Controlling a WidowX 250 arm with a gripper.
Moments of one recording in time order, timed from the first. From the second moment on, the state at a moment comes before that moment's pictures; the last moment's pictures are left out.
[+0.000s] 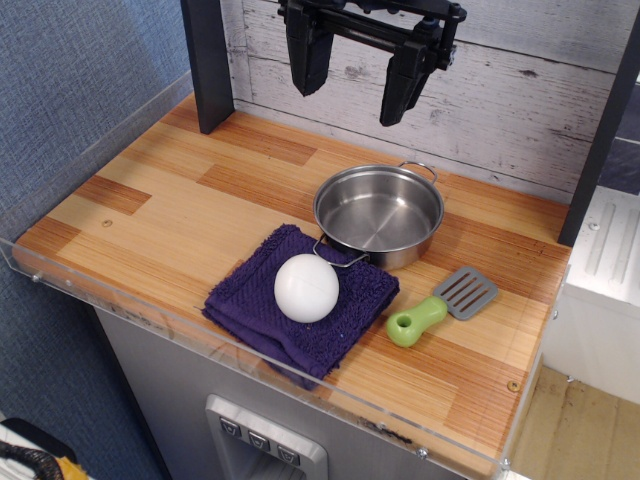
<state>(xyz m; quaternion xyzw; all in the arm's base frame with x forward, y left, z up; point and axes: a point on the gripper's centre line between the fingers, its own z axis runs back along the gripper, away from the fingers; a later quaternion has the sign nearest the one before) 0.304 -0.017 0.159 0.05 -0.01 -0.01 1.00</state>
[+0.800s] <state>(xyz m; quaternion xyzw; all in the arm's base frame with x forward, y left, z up) 0.297 -0.077 0.147 0.05 -0.01 -0.06 1.00</state>
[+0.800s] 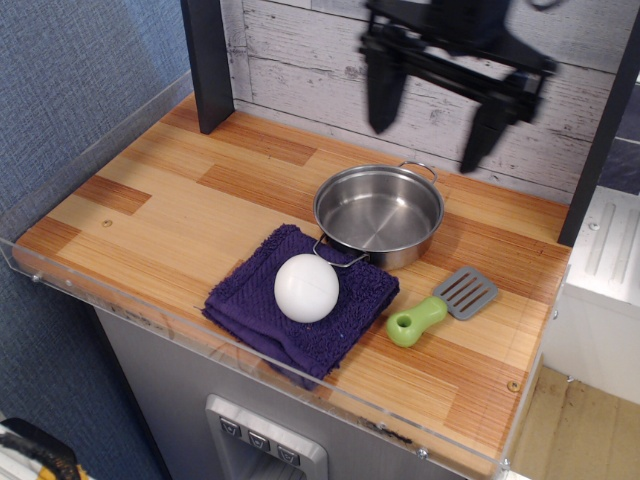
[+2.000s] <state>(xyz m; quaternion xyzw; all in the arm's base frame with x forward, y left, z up) 0.273 -0.074 0.080 0.07 0.00 -0.14 0.99</state>
